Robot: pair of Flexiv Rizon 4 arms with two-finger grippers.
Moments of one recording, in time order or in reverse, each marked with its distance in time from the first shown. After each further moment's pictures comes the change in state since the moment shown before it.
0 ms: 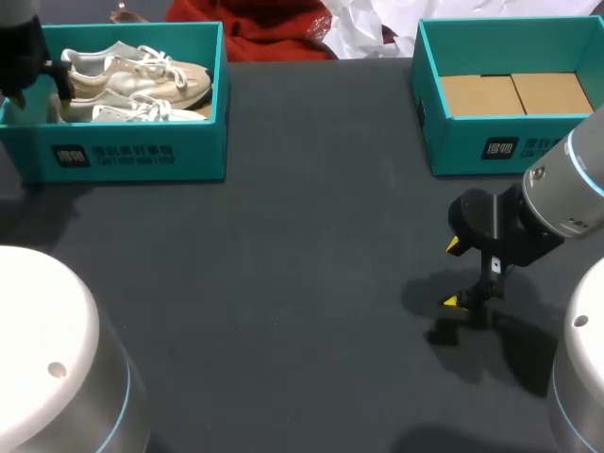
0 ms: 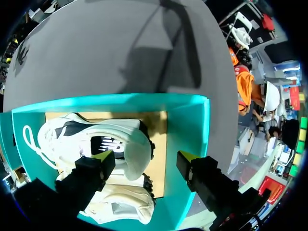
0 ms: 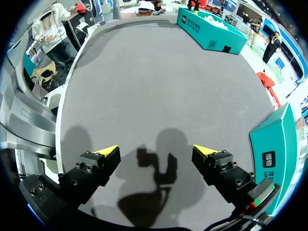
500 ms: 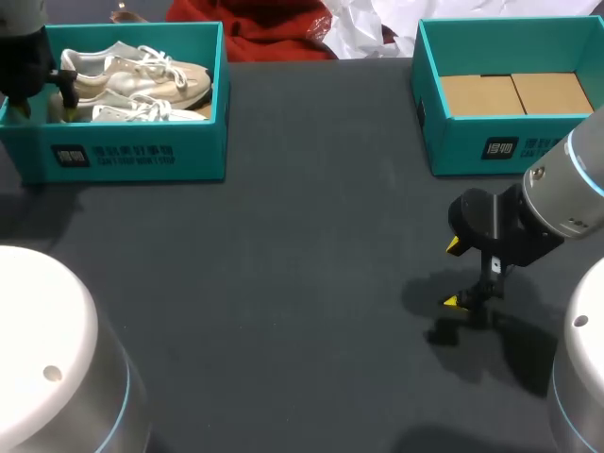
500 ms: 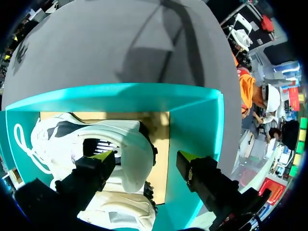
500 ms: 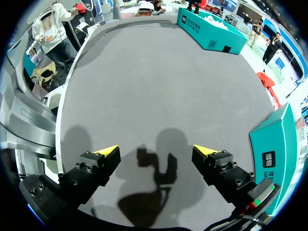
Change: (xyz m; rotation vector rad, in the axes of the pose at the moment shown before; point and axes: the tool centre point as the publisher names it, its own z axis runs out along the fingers) left arm -0.002 0.001 0.023 0.031 0.007 -0.005; right arm 0.000 0.000 0.000 0.000 0.000 0.000
